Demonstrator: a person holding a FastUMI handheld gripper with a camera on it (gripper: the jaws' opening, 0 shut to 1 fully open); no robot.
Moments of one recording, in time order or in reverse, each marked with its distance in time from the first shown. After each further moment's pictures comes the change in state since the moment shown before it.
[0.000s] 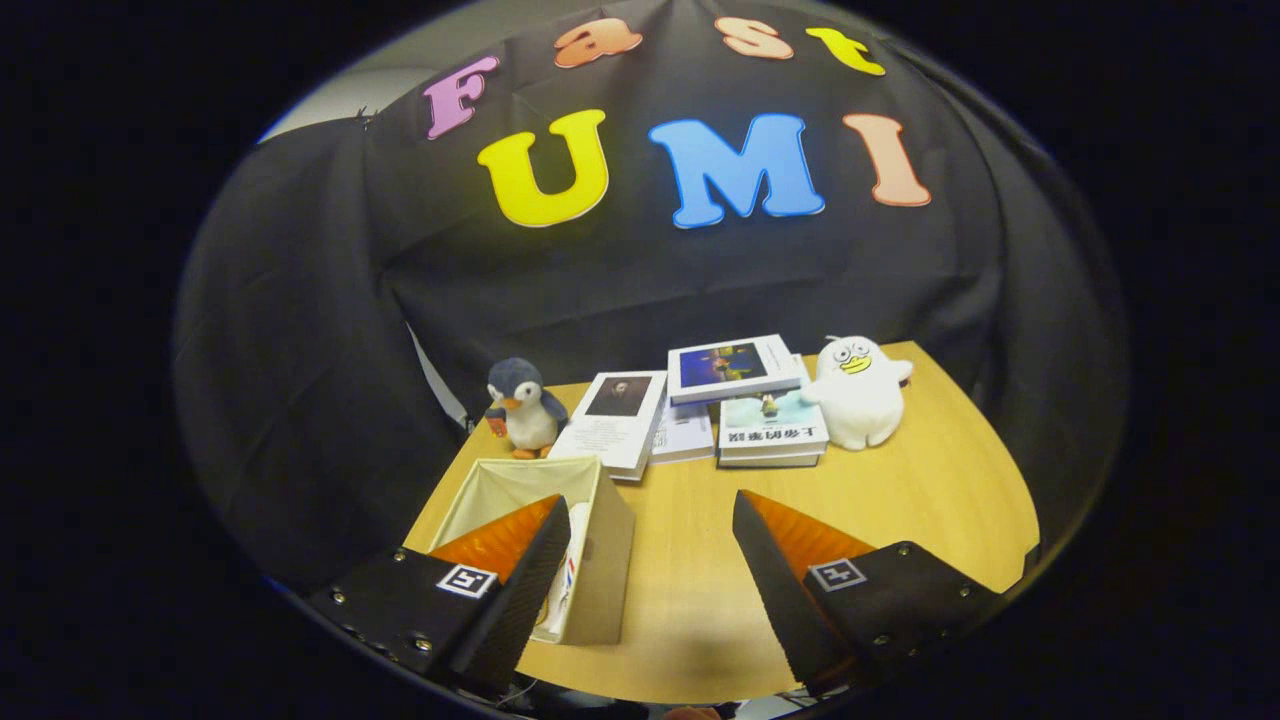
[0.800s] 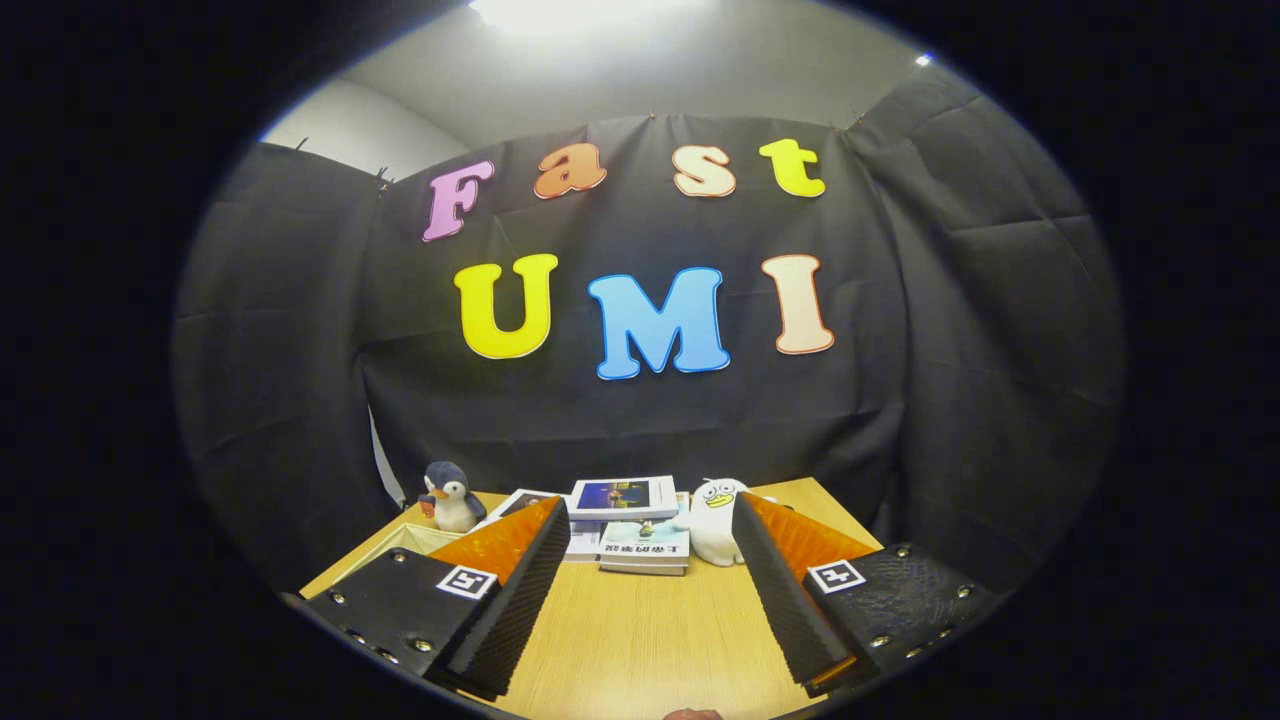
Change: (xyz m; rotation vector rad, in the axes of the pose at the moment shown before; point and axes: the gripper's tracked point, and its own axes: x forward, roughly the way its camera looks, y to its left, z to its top) arm -0.106 -0.112 0.053 -0.074 -0.411 -0.118
